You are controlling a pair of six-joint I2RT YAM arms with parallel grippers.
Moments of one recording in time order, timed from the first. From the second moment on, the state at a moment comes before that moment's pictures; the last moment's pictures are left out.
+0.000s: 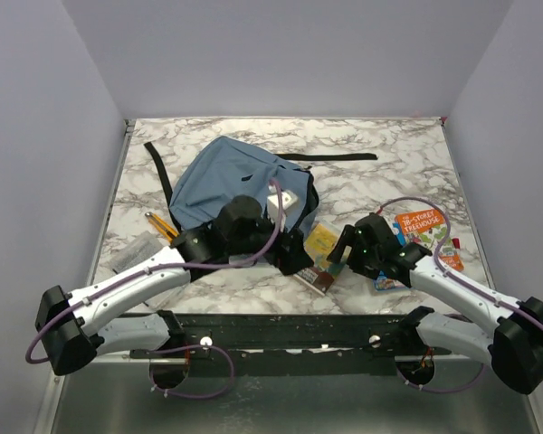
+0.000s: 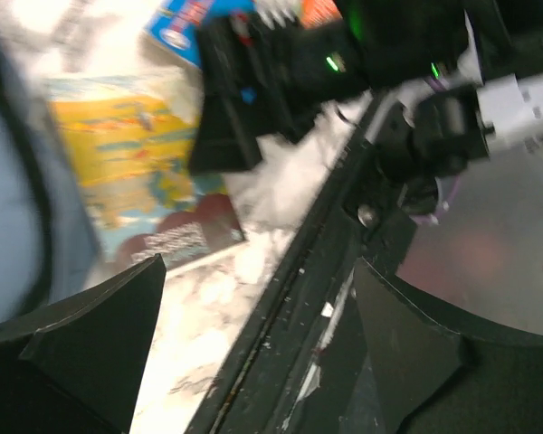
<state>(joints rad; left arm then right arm) -0.87 1.14 1.00 -0.31 0.32 -0.35 0.59 1.07 0.56 -0.46 0.08 0.90</state>
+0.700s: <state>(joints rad) -1.10 1.56 0.96 -0.14 -0.14 -0.37 0.52 0.86 0.28 -0.13 0.03 1.08</state>
